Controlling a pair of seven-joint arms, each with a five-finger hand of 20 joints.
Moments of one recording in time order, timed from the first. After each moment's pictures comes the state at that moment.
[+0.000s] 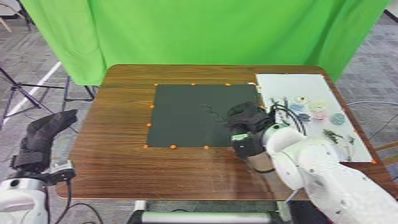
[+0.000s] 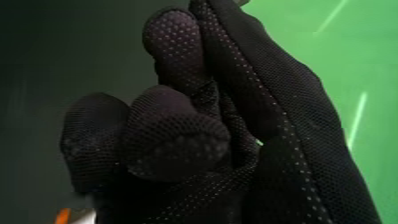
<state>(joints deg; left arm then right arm) 127.0 -63.1 -110.2 -116.1 70.7 9.2 5.7 -78.9 -49.3 54.2 -115.9 -68.7 17.1 36.3</state>
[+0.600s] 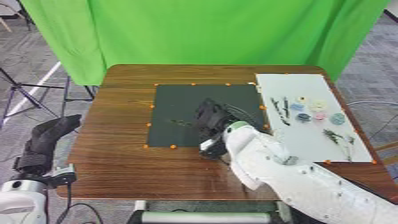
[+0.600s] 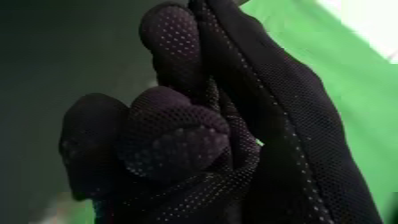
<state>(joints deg) 128.0 -63.0 -110.4 -116.7 71.7 7.1 3.6 -59.3 -54.1 28.2 -108.2 -92.9 15.6 36.7</state>
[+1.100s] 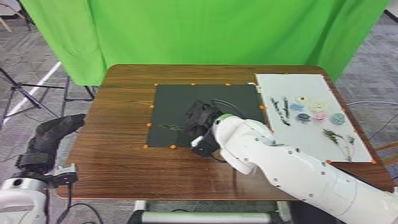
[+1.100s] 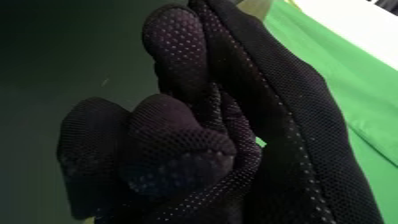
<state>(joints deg) 128.3 -62.4 -110.8 -118.3 71.8 5.3 1.5 -54.2 -59.3 27.4 -102.0 -80.3 9.8 40.6</state>
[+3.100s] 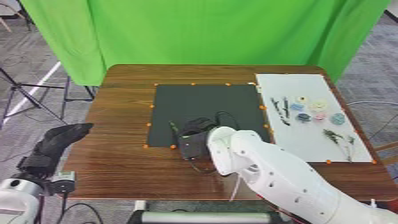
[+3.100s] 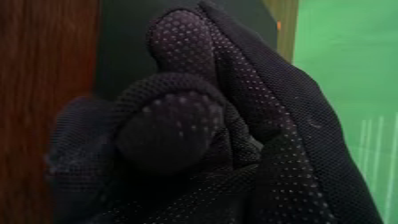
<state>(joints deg) 130.3 -63.0 -115.2 -121.4 72.6 -5.4 -7.7 -60.6 -65.7 32.4 -100.6 -54.5 35.6 46.0</state>
